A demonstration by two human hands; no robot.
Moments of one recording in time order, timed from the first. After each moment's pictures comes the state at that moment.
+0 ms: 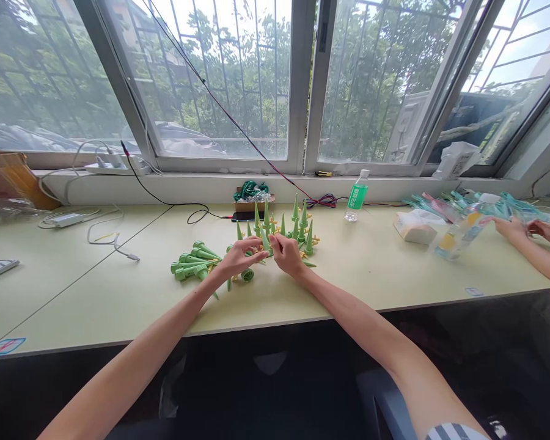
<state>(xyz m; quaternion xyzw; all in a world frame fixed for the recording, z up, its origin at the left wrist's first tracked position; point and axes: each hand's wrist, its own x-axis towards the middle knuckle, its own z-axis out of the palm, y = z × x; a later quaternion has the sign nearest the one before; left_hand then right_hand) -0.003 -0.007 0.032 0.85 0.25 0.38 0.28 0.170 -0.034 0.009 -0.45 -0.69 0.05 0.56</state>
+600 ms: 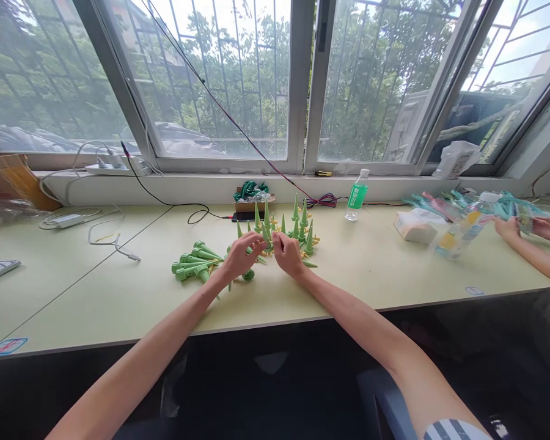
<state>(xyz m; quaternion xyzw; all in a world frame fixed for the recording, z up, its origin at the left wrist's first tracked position) 0.004 -0.004 0.026 0.85 0.24 0.44 0.13 0.167 -0.036 0.009 -0.47 -0.66 0.05 0.58</state>
